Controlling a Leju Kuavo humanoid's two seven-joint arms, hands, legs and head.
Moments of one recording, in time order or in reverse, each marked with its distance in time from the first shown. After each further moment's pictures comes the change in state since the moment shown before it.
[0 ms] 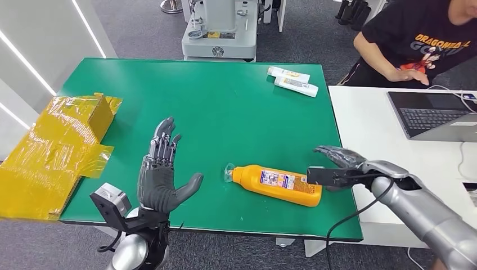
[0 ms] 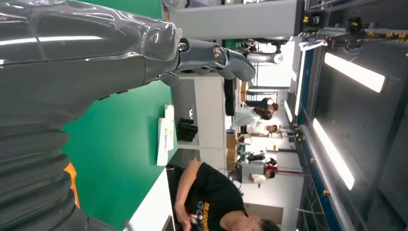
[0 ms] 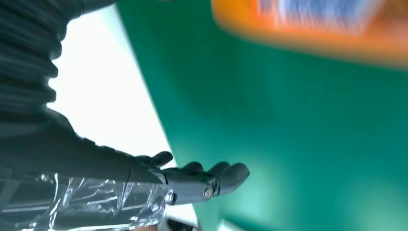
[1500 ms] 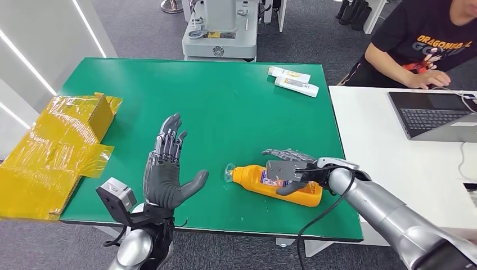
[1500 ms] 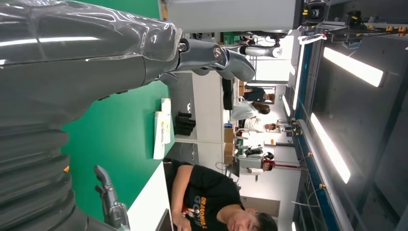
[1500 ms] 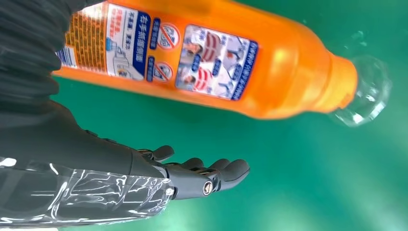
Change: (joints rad) left arm -0.027 -0.025 -0.001 0.029 0.007 -0.026 -0.001; right arm -0.038 0.232 0.065 0.070 -0.255 0.087 -0.050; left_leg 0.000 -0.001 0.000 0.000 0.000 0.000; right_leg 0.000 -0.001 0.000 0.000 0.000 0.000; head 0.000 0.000
